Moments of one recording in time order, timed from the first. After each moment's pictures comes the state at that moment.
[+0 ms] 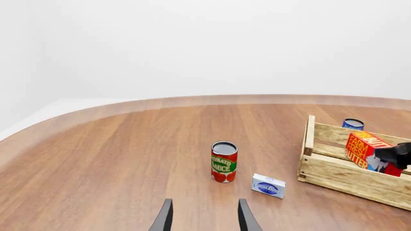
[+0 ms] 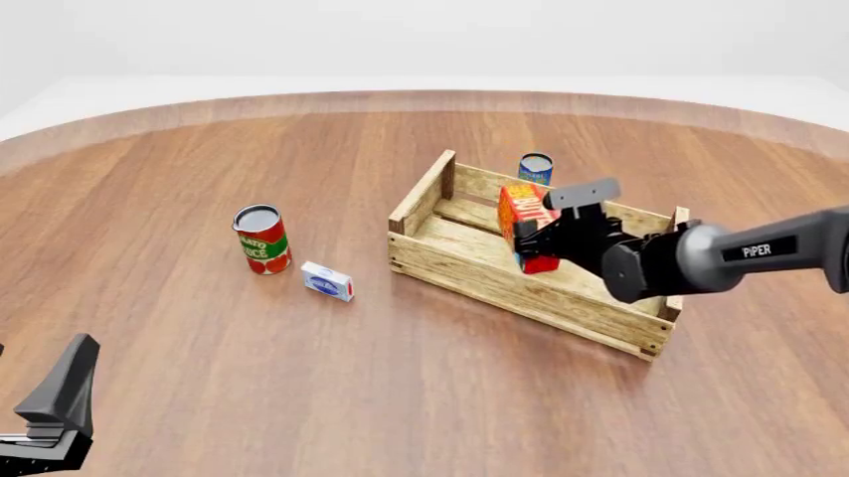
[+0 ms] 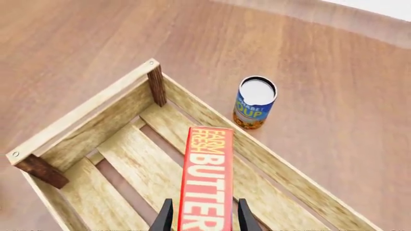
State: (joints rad) left arm 0.00 0.00 0.00 0.00 0.00; right arm 0.26 1.93 -0.95 -0.43 -0.03
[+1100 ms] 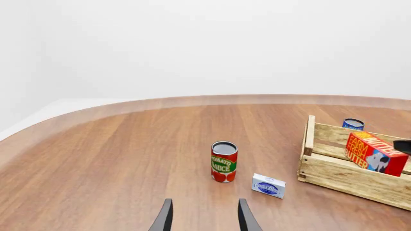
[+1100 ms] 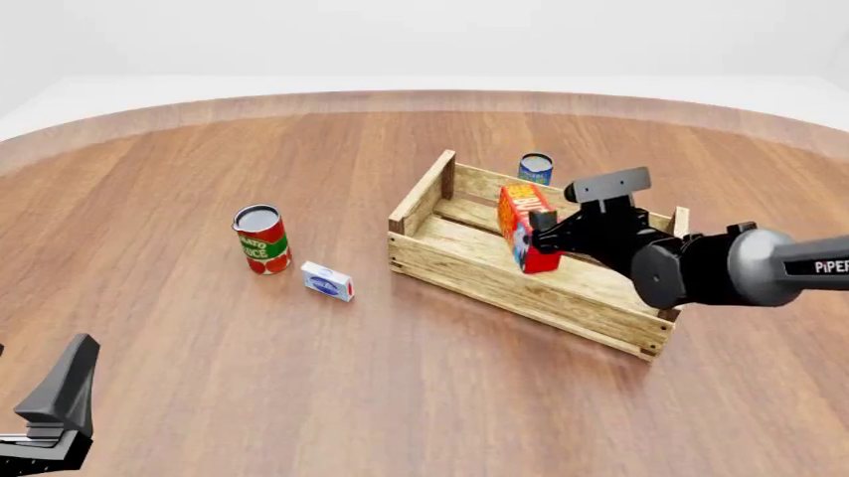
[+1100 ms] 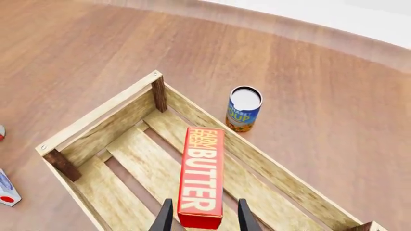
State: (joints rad) left arm 0.00 0.00 0.00 0.00 0.00; right arm 0.25 1.76 -0.84 -0.43 -0.05
